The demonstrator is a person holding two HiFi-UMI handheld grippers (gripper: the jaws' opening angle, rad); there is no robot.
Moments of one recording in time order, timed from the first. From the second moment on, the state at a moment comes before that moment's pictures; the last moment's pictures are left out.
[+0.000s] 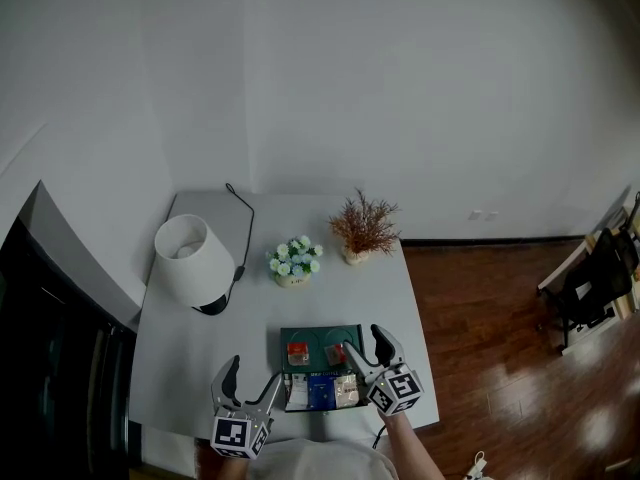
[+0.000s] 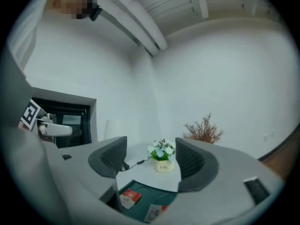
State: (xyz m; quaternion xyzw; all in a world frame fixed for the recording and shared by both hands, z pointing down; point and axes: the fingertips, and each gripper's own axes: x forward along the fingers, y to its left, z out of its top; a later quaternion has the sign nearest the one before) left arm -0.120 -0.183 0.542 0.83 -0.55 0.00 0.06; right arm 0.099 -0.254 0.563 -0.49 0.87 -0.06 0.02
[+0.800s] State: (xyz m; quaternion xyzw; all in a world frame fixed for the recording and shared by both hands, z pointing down) left arm -0.099 -0.188 0.542 0.85 -0.53 0.01 0.04; right arm 0.060 -0.208 0.537 -0.44 0.90 0.03 -0.04
